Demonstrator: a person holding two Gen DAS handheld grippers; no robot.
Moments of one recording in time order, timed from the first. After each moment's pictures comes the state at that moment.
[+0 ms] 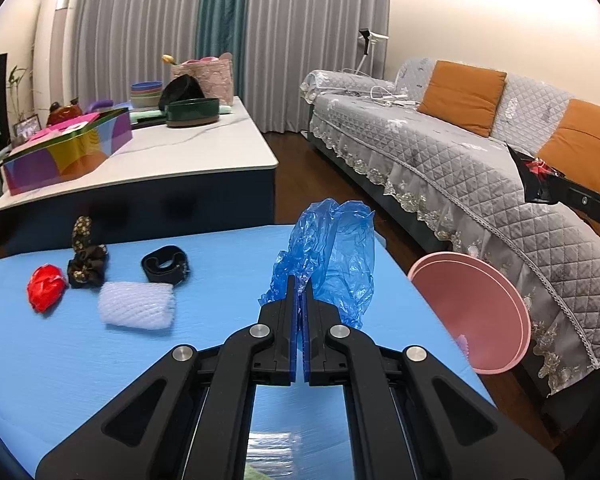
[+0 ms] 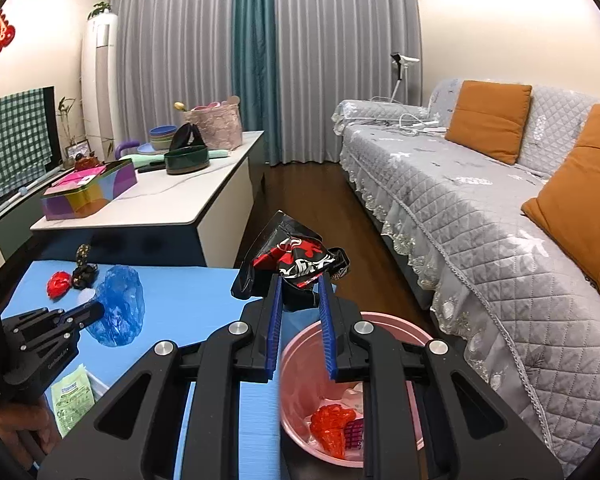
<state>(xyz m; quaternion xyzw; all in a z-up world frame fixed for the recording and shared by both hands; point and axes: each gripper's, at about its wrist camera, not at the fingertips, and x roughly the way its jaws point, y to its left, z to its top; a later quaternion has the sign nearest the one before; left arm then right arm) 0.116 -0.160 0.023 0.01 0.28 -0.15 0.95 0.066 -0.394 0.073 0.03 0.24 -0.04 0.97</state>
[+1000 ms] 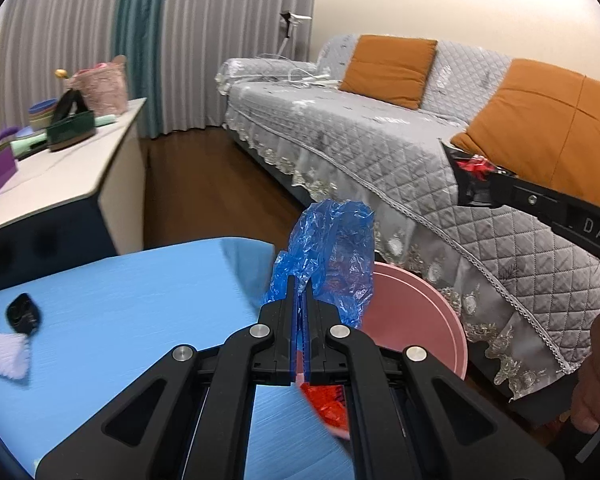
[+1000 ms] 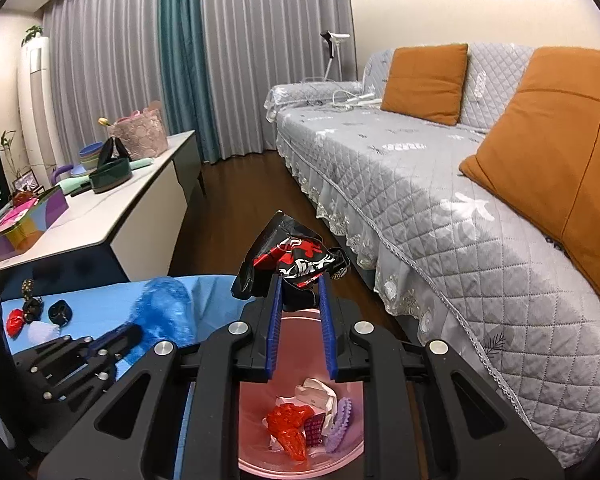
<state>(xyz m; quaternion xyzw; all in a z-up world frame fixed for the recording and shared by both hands) 0.143 -0.327 0.010 0.04 0.30 -0.27 0.92 0.084 -0.491 0.052 0.09 0.27 -0.14 0.95</state>
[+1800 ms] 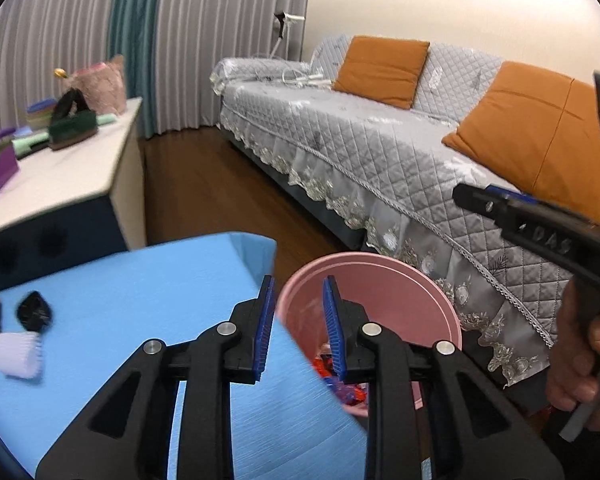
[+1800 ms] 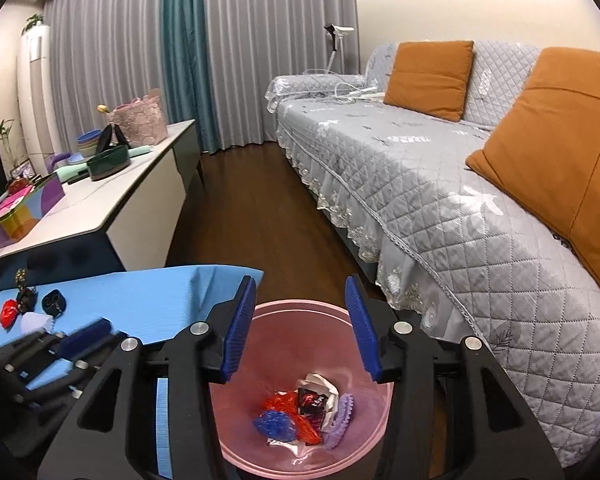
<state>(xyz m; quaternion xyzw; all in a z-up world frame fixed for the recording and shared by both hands) 0.128 -0.281 0.027 0.04 0.29 -0.28 0.91 0.088 -0.466 0.048 0.07 0.27 -0.13 0.95</state>
